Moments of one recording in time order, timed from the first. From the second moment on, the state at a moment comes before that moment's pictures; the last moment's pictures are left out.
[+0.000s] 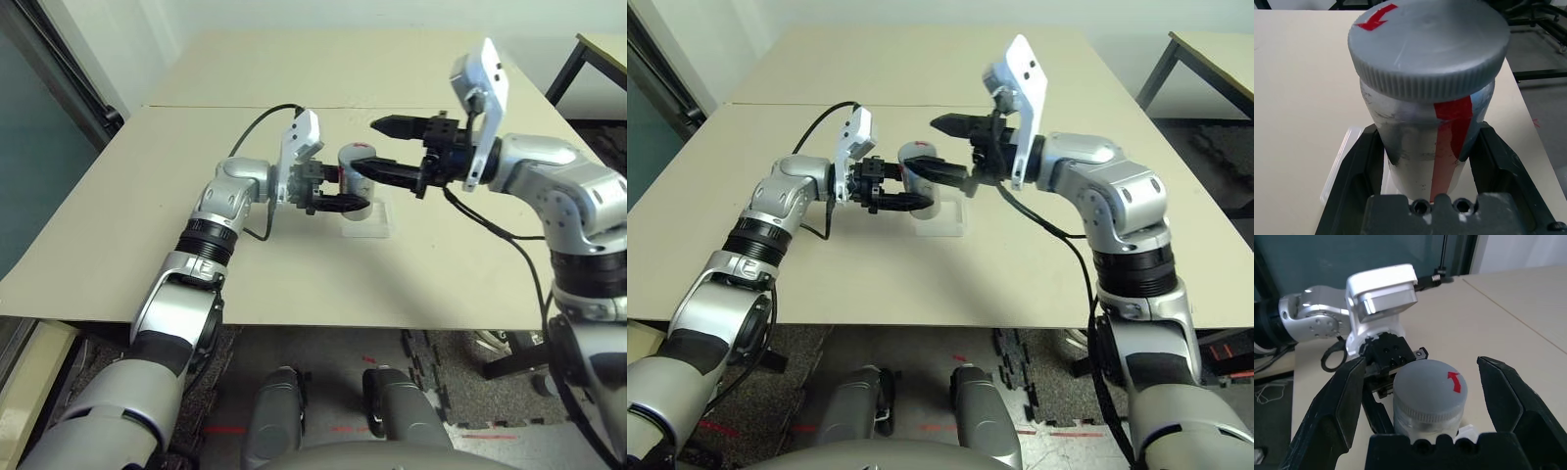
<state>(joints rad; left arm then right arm) -0.93 0.32 -0.17 0.61 -0.23 0.23 -1.31 -0.80 -0.48 0.07 -0.12 0.52 0.77 0.85</state>
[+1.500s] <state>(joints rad) -0.93 0.30 -0.17 0.60 -0.23 0.24 -1.27 -0.75 -0.55 0.03 -0.09 0.48 0.72 0.85</state>
